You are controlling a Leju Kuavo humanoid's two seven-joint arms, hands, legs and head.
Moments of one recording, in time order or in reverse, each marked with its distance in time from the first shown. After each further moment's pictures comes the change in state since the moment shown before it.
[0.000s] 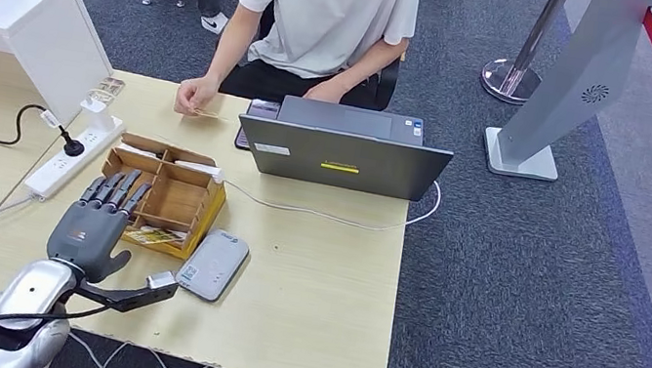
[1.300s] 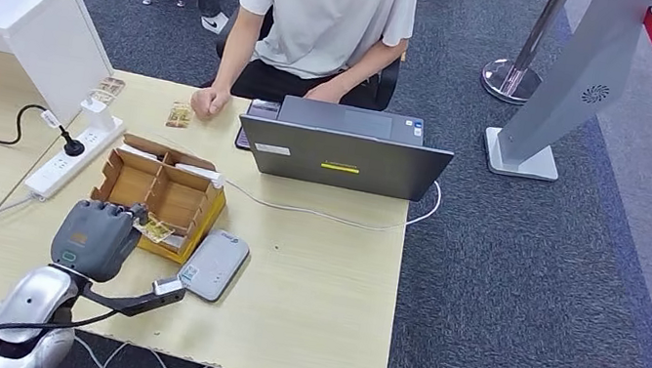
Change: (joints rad) left arm 0.036 -0.026 0.006 -0.063 0.051 0.147 -0.077; right arm 0.001 0.001 -0.010 0.000 0.019 -0.010 -0.011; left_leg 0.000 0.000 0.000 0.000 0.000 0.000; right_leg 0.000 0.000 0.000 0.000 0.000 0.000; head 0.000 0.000
